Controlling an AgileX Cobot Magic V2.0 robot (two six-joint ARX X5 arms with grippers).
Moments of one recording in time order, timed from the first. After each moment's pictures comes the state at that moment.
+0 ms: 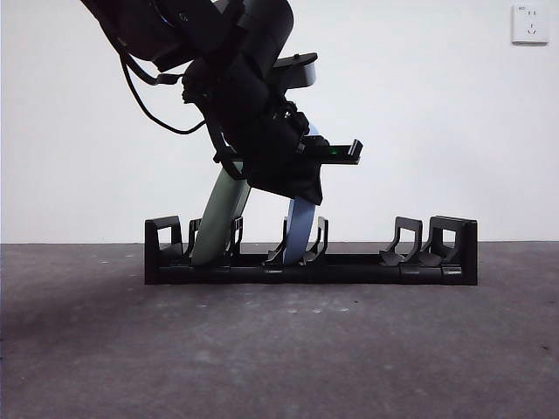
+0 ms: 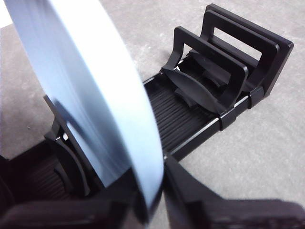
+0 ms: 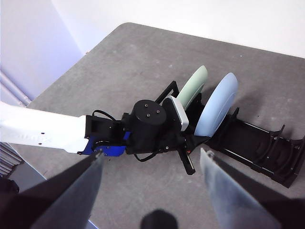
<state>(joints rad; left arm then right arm) -0.71 1.88 1.22 0.14 -0.15 0.01 0.54 1.25 2.10 -1.35 -0.22 0.08</state>
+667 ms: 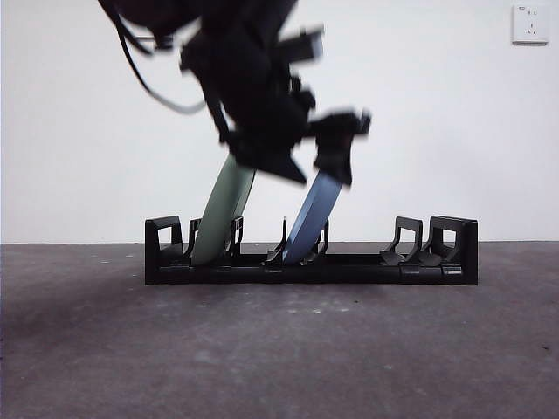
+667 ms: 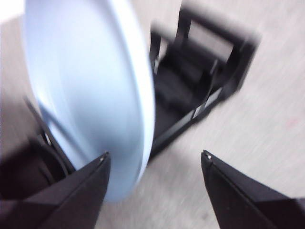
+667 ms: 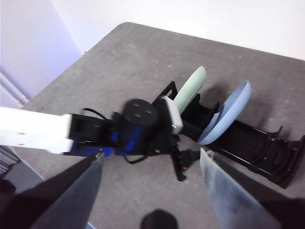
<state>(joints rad) -0.75 1.78 1.22 0.07 -0.12 0.01 0.54 1.25 2.10 -1.35 -0.21 0.07</state>
